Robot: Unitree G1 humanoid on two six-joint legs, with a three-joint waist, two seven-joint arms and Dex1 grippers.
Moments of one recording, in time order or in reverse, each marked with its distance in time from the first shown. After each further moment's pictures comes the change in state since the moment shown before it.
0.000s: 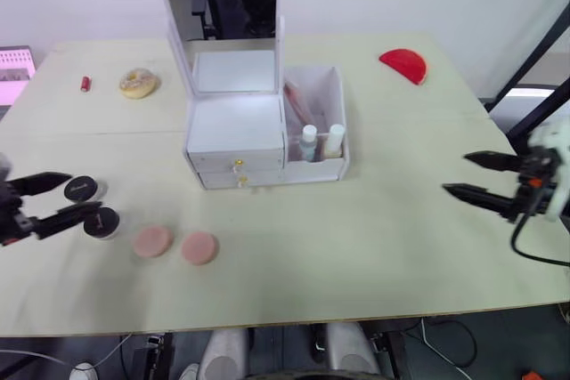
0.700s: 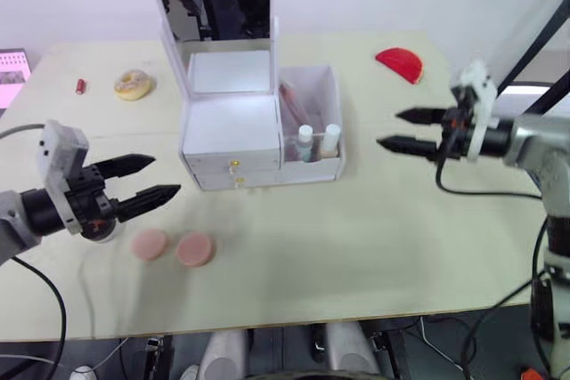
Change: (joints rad) left arm -0.162 -0.108 -0.179 -0.308 -0.274 0.199 0.240; right arm -0.456 0.142 0.326 0.012 -0.074 0.234 -0.070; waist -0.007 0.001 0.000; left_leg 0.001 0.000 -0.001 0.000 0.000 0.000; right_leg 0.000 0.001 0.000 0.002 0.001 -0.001
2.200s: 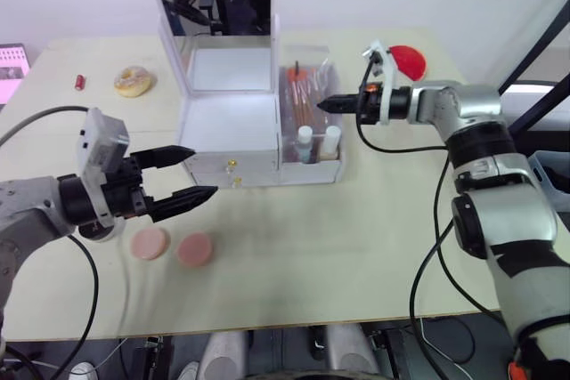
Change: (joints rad) left arm -0.187 -0.036 -0.125 -0.116 -0.087 0.050 0.061; right arm -0.700 0.370 0.337 1.046 -0.081 -0.196 0.035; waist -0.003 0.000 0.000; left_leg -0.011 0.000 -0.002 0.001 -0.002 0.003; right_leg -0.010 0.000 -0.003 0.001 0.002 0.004
